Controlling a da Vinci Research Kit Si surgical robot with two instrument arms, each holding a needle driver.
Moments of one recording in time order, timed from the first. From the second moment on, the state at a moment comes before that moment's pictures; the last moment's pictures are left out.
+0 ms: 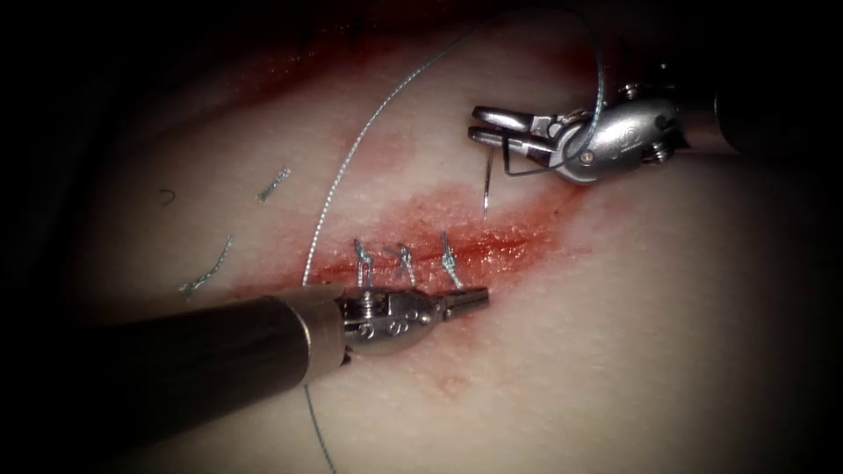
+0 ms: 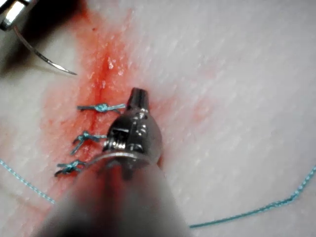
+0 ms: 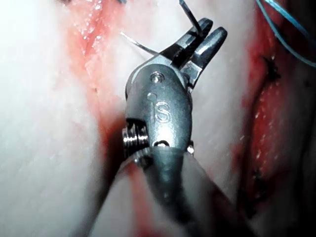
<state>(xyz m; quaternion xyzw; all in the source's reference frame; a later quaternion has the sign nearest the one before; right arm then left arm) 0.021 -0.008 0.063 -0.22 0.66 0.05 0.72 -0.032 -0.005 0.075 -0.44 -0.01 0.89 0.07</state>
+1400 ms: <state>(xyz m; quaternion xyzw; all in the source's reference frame) 0.021 -0.014 0.066 -0.25 0.63 -0.07 0.73 -0.033 -0.002 0.075 -0.44 -0.02 0.89 0.09</state>
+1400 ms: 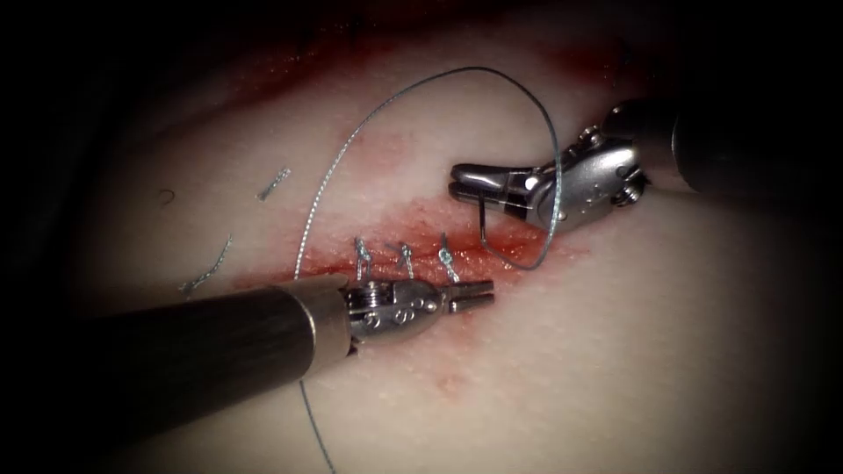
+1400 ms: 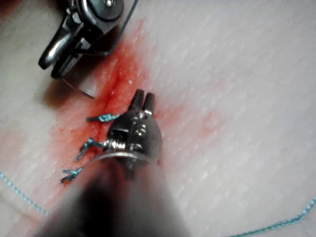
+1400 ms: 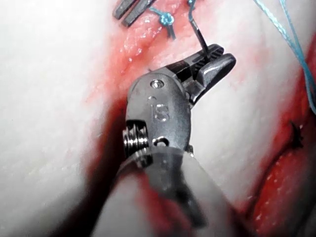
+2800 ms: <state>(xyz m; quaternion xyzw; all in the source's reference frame) 0.022 -0.011 0.067 -0.02 0.64 0.12 0.76 -0.030 -0.005 0.080 -0.40 -0.07 0.91 0.10</state>
